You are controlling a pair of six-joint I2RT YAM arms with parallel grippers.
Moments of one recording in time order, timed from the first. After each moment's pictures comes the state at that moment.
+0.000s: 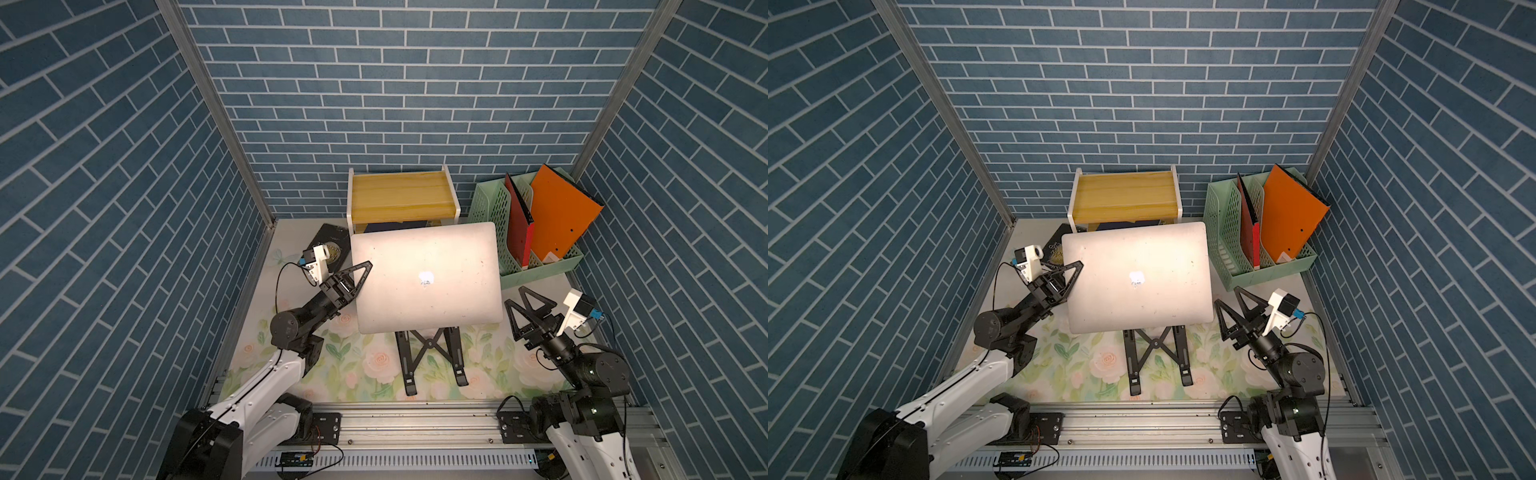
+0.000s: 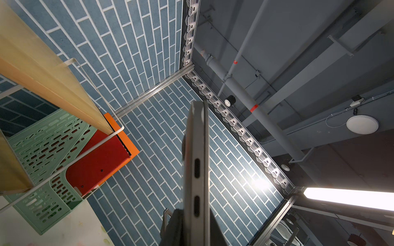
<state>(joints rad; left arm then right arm) -0.35 1.00 0.42 1.26 0.57 -1.47 0.22 0.20 0.32 0.24 -0.53 0.69</state>
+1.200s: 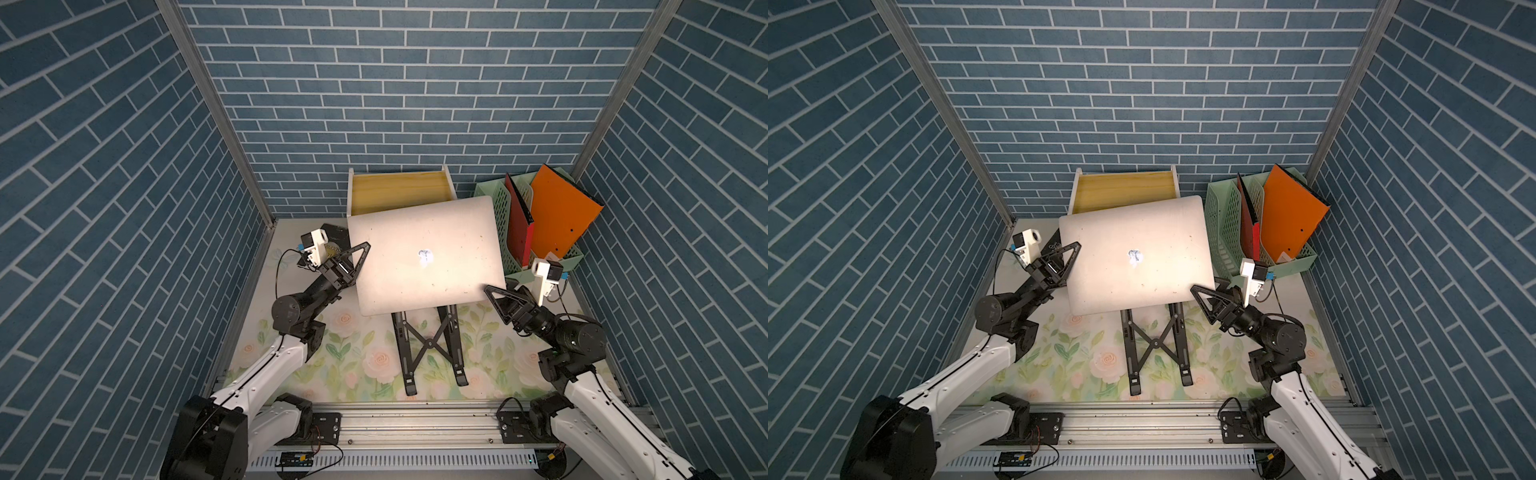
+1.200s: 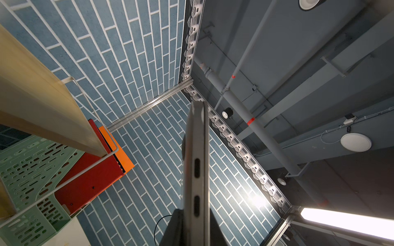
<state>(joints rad) -0.32 1.08 0.51 1.28 0.50 -1.55 0.39 0.70 0.39 0.93 -0.72 1.05</state>
